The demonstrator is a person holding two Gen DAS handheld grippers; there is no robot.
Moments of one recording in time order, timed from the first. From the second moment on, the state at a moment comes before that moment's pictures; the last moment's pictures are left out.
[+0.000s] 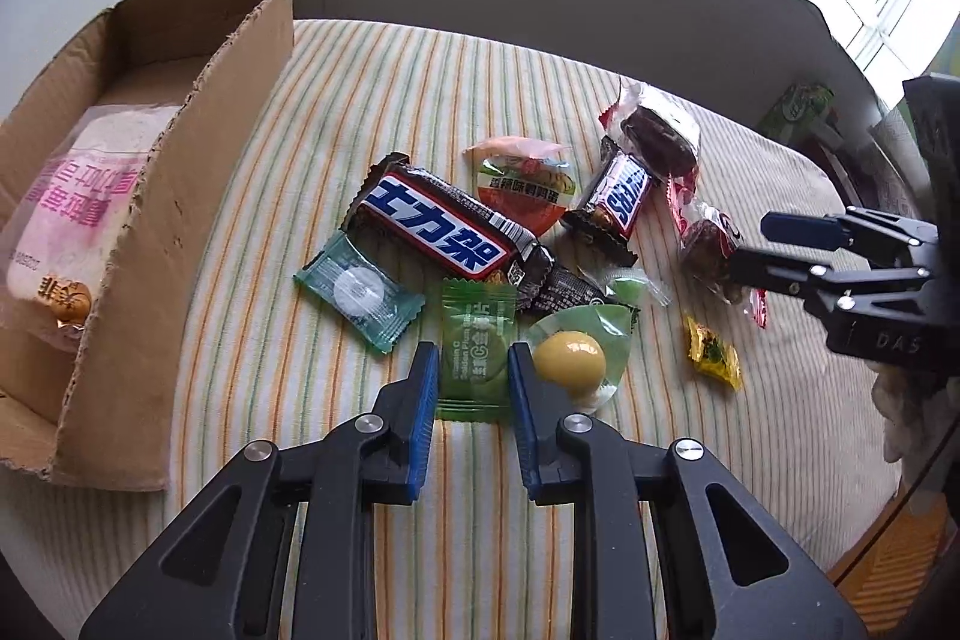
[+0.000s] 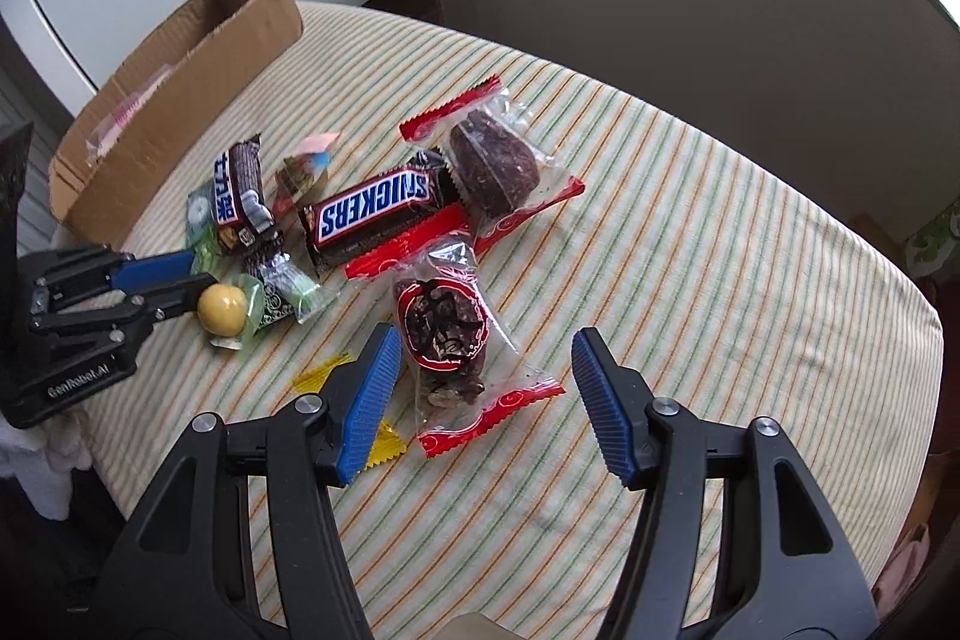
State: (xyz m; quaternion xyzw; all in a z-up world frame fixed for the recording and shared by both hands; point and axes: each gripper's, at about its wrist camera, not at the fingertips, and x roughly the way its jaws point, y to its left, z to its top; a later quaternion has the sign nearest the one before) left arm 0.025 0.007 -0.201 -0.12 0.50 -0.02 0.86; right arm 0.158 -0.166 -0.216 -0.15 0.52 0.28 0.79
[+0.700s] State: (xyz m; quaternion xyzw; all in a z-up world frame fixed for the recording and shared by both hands) left arm 0.019 0.020 -0.195 -0.14 0.49 -0.03 0.86; right arm 0.142 -0.164 -0.209 -0.14 0.52 0.30 0.79
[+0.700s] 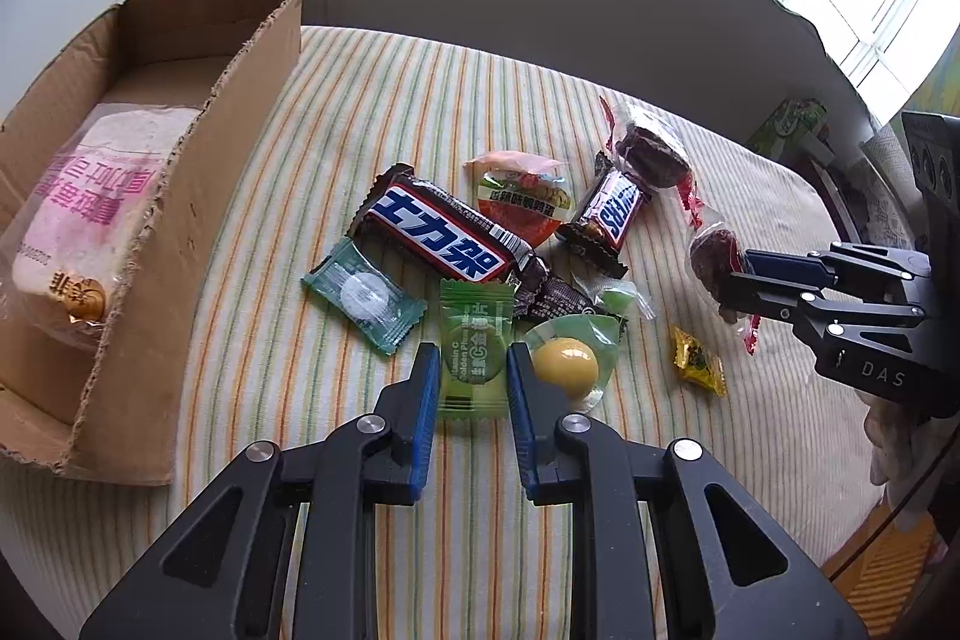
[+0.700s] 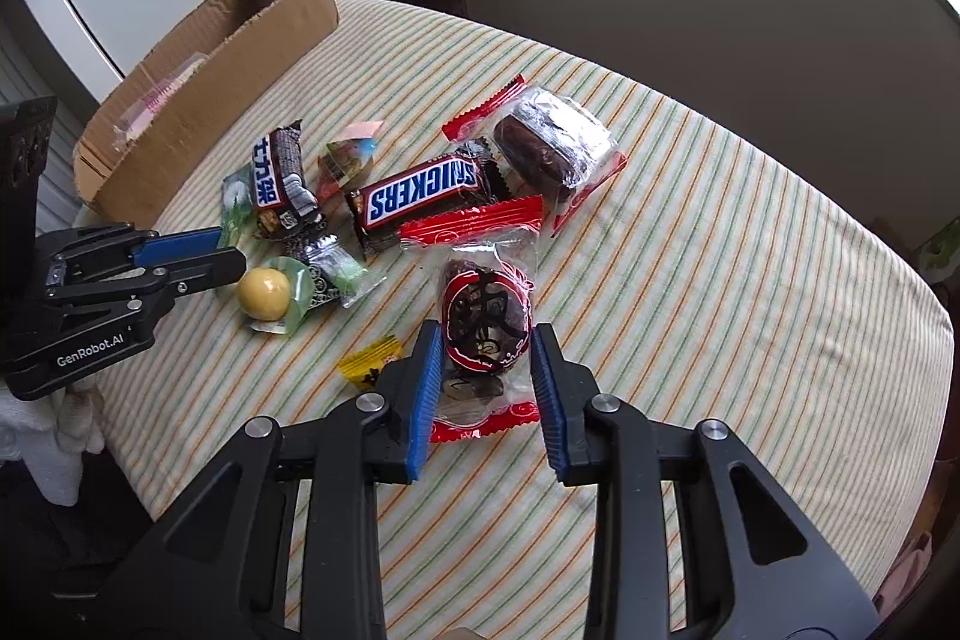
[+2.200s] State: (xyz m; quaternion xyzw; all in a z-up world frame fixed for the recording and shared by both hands) left arm -0.019 0.167 -0.121 -0.19 0.42 0.07 0.88; right arm 0.151 0.038 -0.120 -0.16 0.45 0.40 0.78
